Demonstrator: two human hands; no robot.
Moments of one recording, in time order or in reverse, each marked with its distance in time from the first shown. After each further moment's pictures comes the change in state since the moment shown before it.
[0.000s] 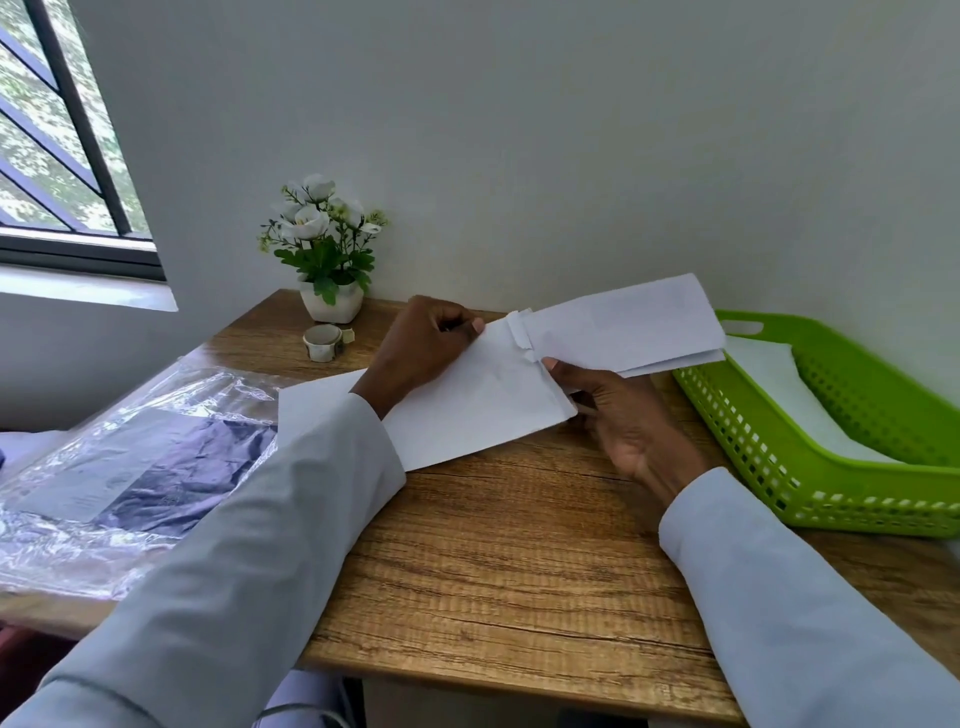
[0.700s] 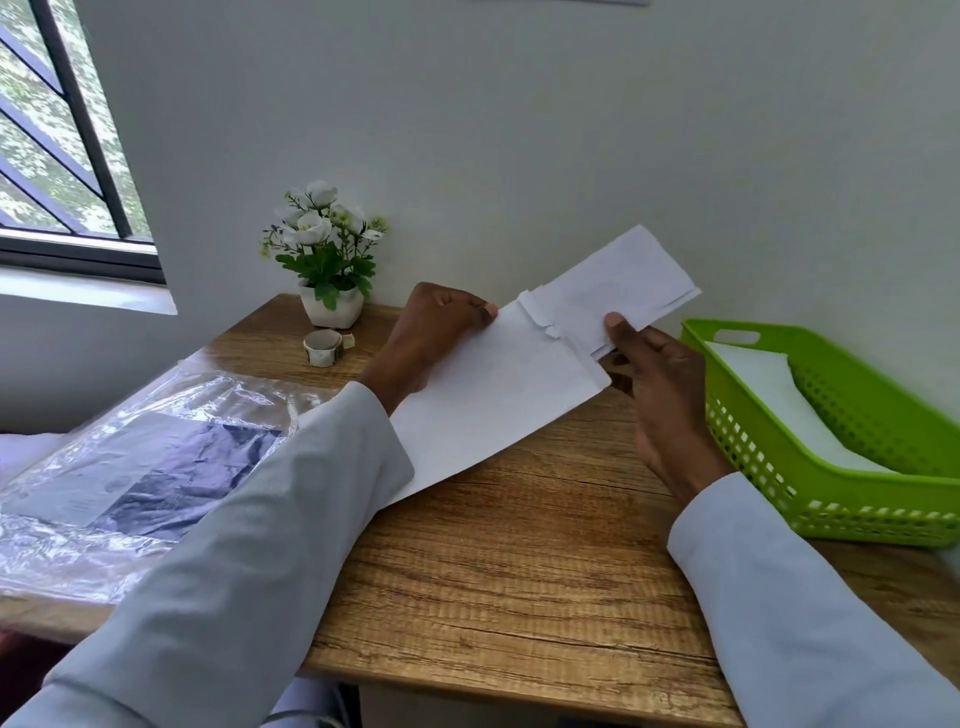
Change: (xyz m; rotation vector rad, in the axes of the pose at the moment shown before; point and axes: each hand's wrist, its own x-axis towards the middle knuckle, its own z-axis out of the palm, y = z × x) left_hand 0.004 0.038 -0.005 -0.390 0.050 -0.303; right_hand -0.002 -0.024 -0.010 0.055 0.183 -0.310
